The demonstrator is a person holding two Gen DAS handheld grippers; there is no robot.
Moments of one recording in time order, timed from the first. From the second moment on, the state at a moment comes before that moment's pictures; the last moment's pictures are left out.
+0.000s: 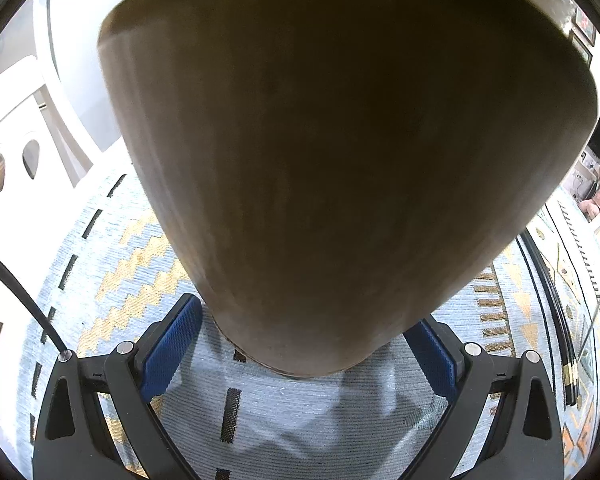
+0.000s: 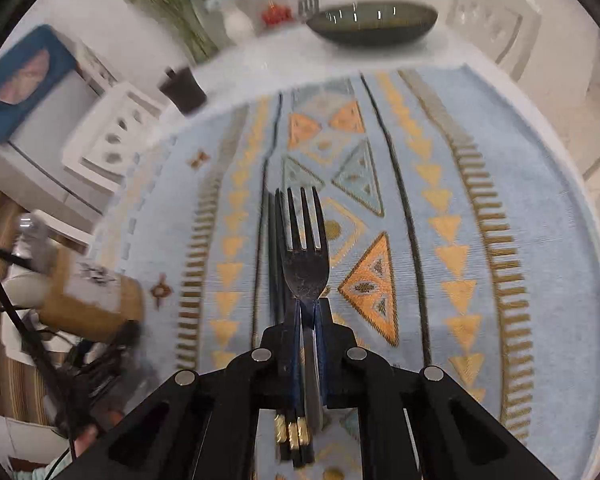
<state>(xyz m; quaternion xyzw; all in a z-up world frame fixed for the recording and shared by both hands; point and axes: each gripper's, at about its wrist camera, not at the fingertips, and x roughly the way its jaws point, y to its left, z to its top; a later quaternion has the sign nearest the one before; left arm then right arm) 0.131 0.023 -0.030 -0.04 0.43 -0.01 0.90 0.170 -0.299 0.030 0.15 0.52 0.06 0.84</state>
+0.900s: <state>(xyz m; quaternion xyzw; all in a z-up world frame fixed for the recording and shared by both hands) 0.131 0.022 -0.030 -0.04 0.43 -0.01 0.90 0.183 -0.266 0.038 0.16 0.56 0.10 0.81</state>
